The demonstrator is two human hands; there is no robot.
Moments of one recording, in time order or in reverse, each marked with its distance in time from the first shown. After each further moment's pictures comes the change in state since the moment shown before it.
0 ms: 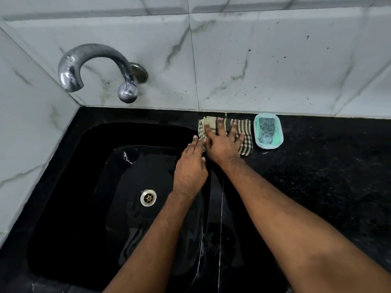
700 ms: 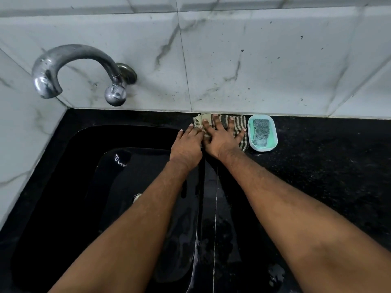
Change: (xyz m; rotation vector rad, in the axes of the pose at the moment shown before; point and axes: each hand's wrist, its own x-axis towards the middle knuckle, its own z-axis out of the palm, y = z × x) left_hand 0.082 0.001 0.003 0.351 -0.178 0.157; right_hand 0.026 0.019 -0.010 0.001 -0.053 0.025
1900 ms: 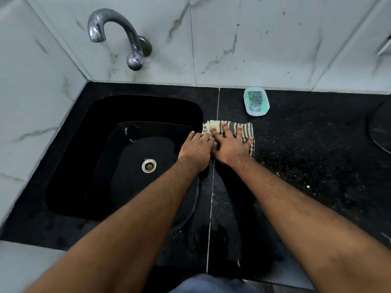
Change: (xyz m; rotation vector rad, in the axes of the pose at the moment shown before) left_hand -0.150 0.052 0.016 0.316 -0.077 0.140; right_hand -0.166 0.017 0.026 -0.085 -0.065 0.010
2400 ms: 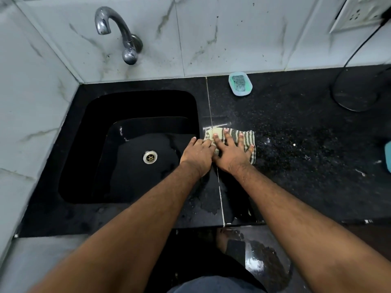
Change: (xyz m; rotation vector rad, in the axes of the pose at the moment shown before) left_hand -0.098 0.019 0.015 0.023 -0.006 0.177; right_hand -0.119 -0.021 0.048 0.052 0.025 0.174
